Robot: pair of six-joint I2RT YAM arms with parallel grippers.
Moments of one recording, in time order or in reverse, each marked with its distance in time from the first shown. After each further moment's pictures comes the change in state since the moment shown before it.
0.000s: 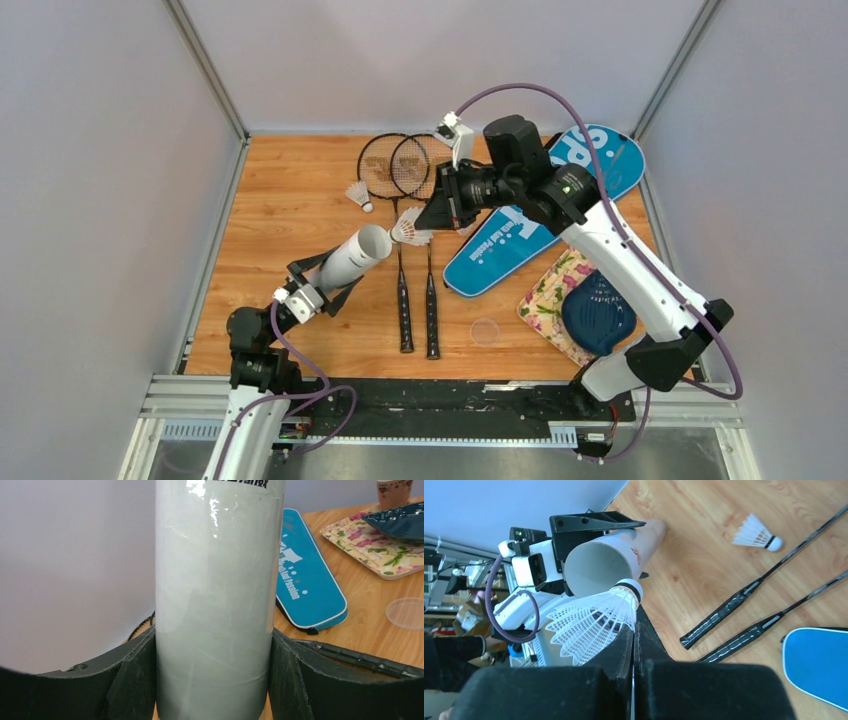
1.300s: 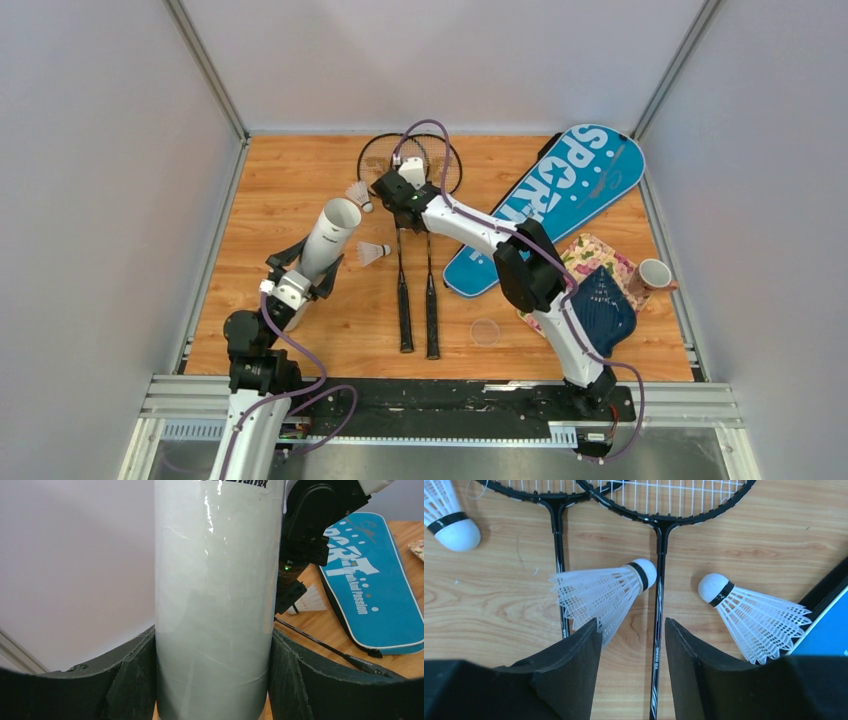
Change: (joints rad) left arm 0.043 -0.045 0.008 -0.026 -0.261 -0.022; right arm 0.108 0.853 0.232 0.134 1.117 0.160
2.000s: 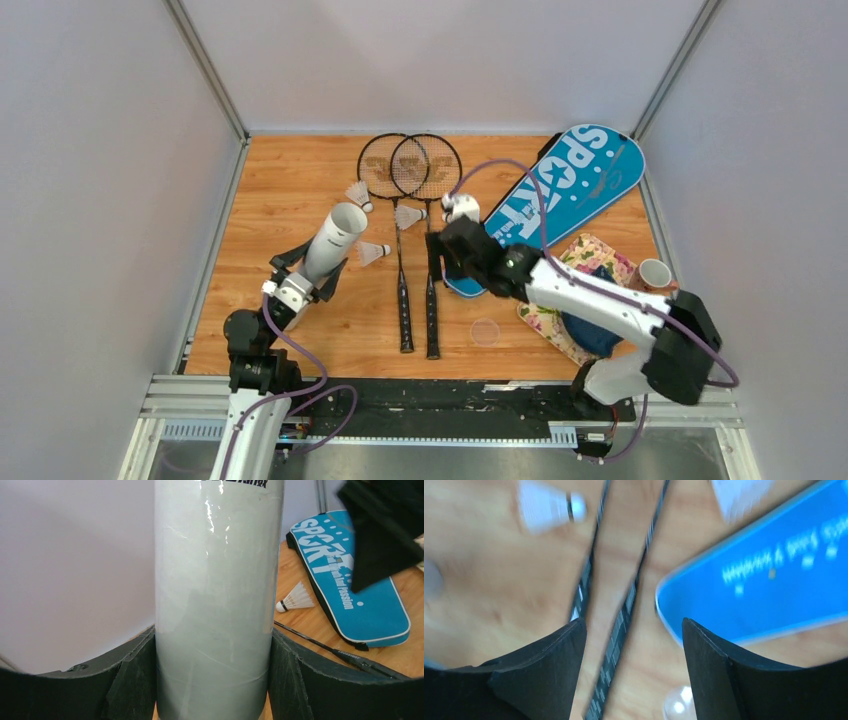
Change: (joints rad) left arm 0.008 0.010 0.000 0.003 0.076 -0.002; right arm 0.168 -0.975 -1.001 0.209 -0.239 -0.030
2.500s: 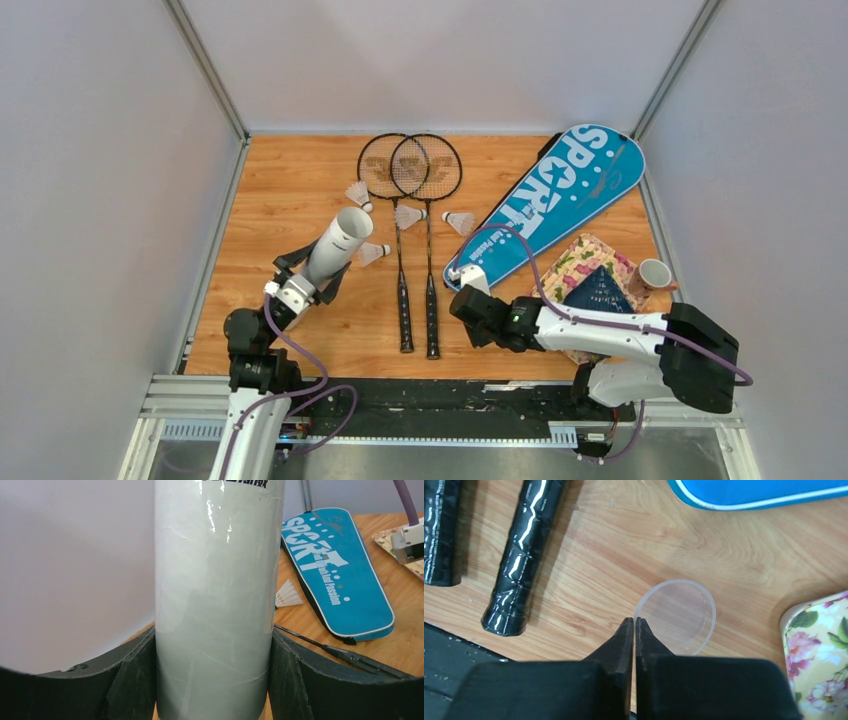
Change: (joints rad) left arm 0.000 0.013 0.004 -0.001 0.055 0.002; right arm 0.149 -0.056 -0.283 -0.029 0.004 0.051
